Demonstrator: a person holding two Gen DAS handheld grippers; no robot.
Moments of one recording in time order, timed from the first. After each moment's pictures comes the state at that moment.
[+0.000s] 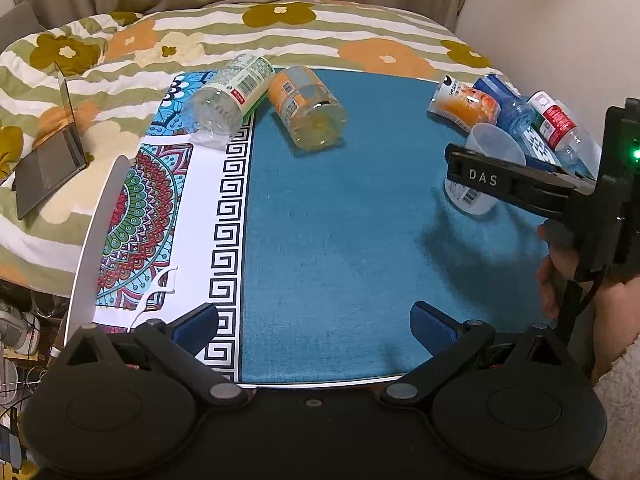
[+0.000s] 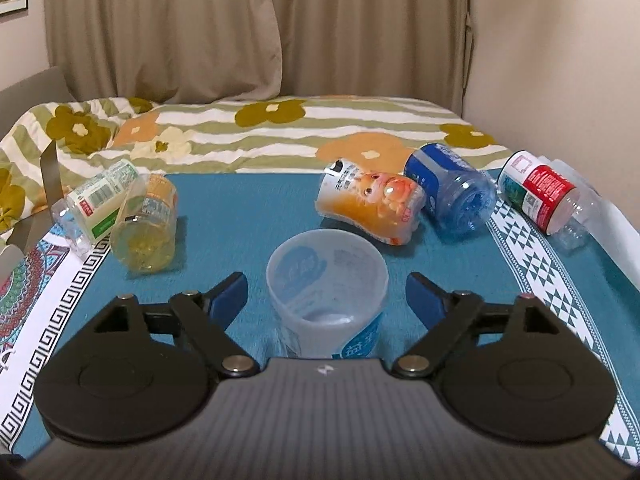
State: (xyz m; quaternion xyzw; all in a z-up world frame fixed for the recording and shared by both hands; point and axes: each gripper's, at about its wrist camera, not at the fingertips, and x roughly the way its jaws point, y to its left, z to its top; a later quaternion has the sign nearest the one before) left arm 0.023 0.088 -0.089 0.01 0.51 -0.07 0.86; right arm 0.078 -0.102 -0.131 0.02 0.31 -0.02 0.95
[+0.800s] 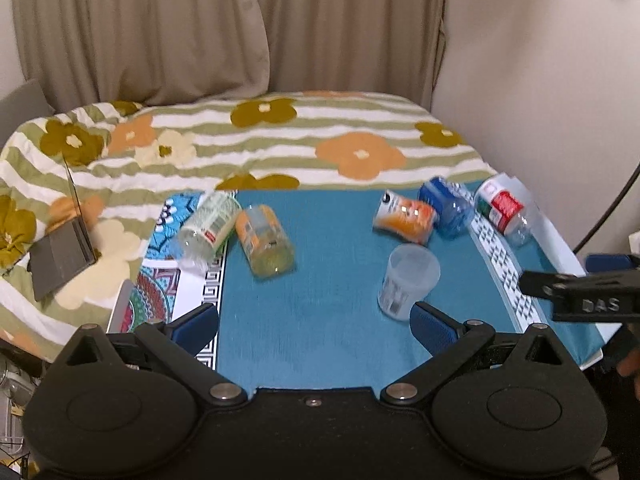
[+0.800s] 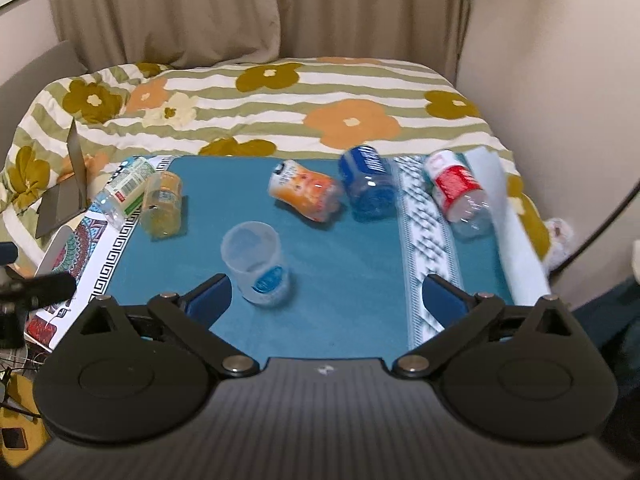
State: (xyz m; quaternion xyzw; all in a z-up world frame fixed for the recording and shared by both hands) left arm 0.009 0.034 0.007 0.02 0.39 -0.07 0.92; right arm 0.001 -0.191 -0.002 0.02 0.40 0.00 0.92
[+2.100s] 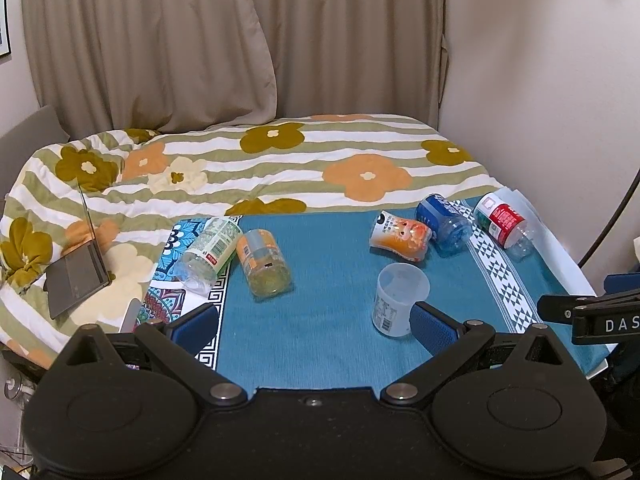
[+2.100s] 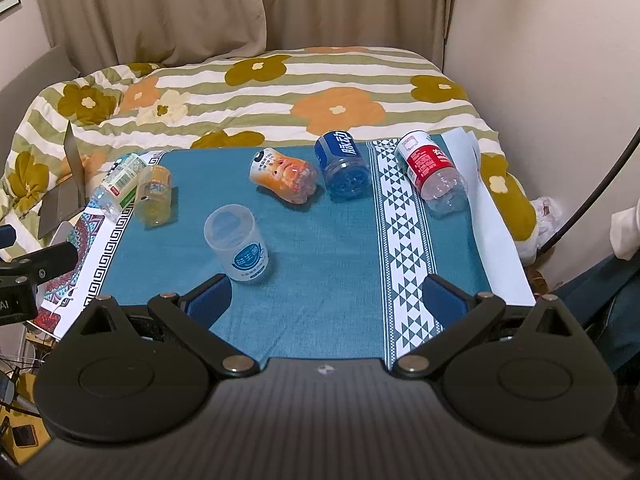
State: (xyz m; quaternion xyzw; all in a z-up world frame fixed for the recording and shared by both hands) left arm -0.007 0.007 0.015 0.05 0.36 -0.05 0.93; right arm -0.015 -0.216 0.005 0.03 0.41 0.00 0.91
